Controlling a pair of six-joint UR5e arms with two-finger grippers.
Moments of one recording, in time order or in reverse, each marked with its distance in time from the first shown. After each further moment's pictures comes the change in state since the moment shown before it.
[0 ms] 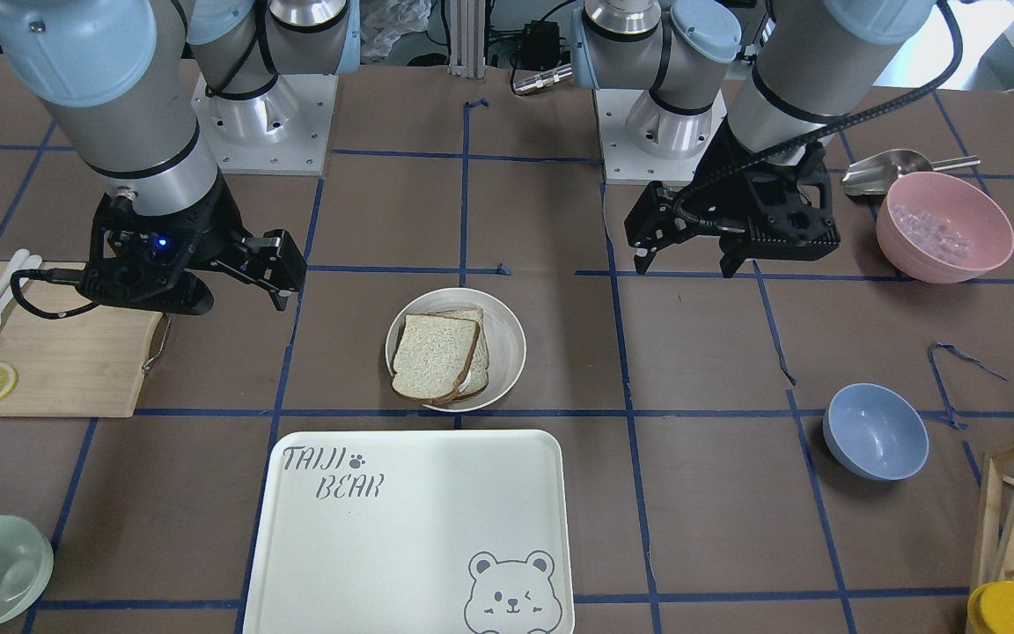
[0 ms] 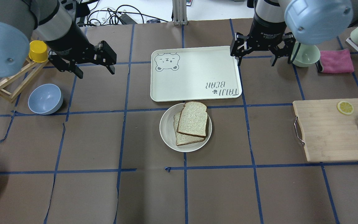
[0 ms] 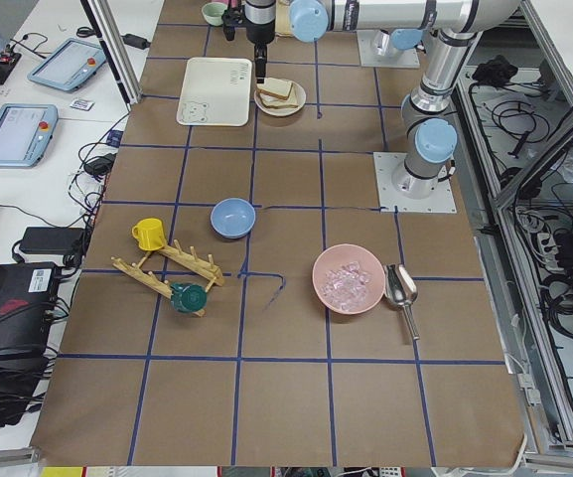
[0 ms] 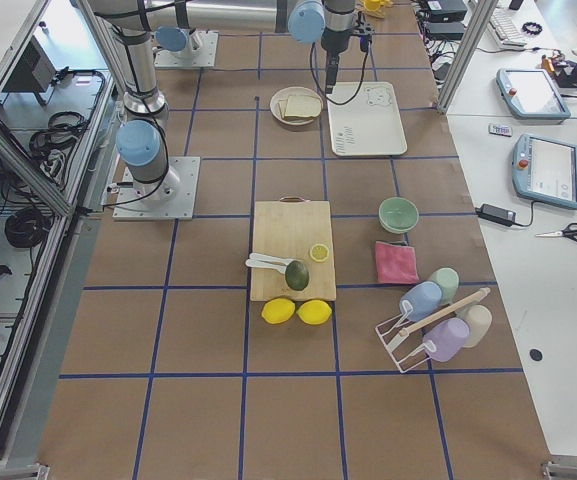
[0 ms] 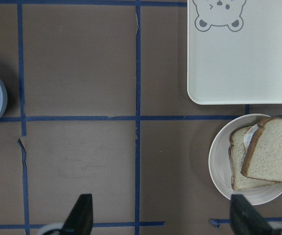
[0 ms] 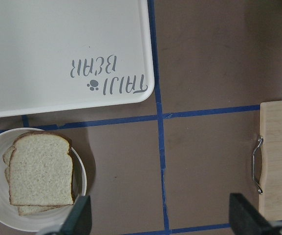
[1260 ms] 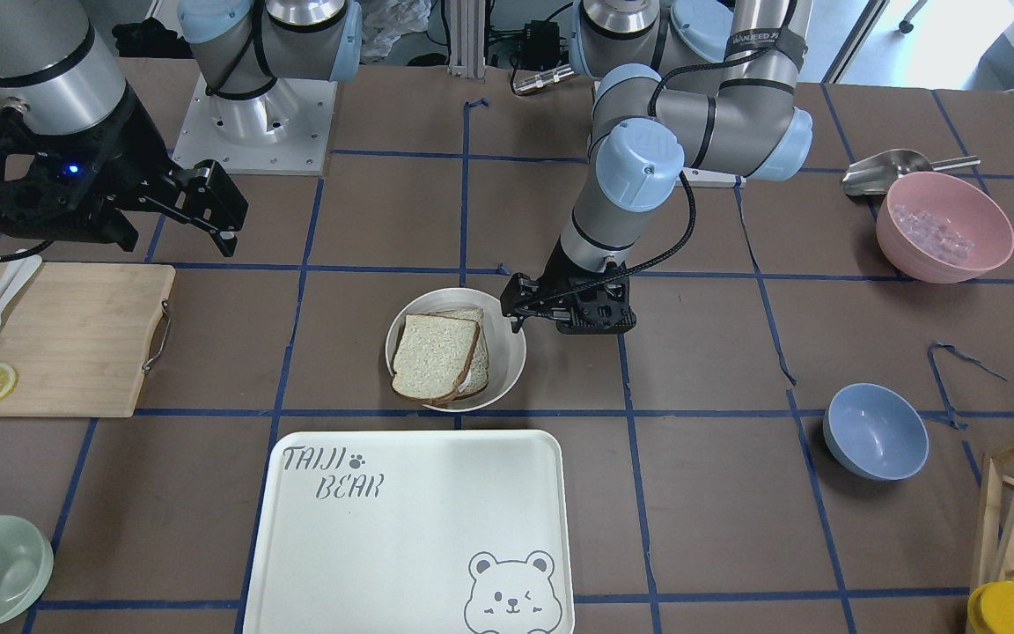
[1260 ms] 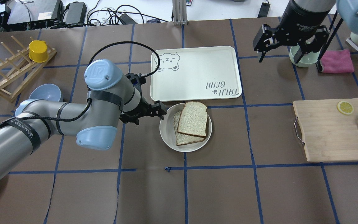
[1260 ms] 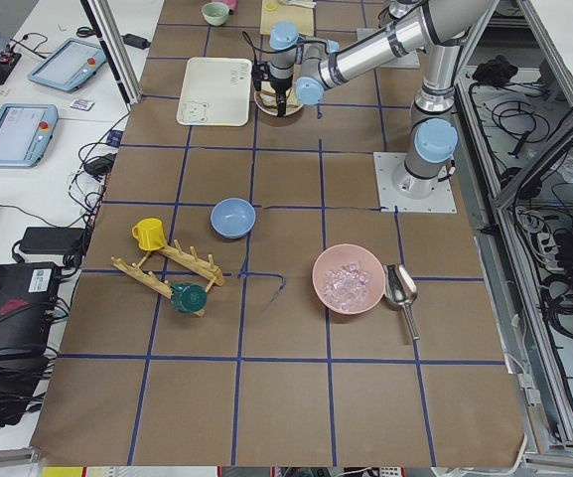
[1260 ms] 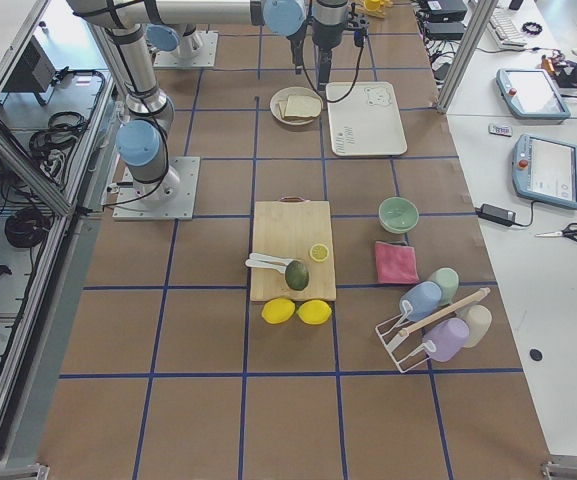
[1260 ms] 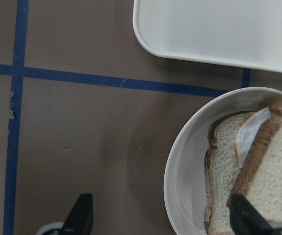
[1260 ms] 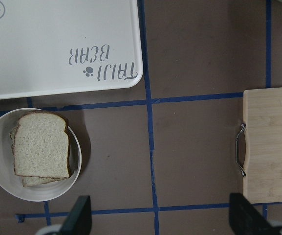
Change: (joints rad) left arm -0.188 -0.162 -0.420 0.608 -0.044 -0.247; right arm -0.101 -0.105 0.001 0.099 0.072 -0.098
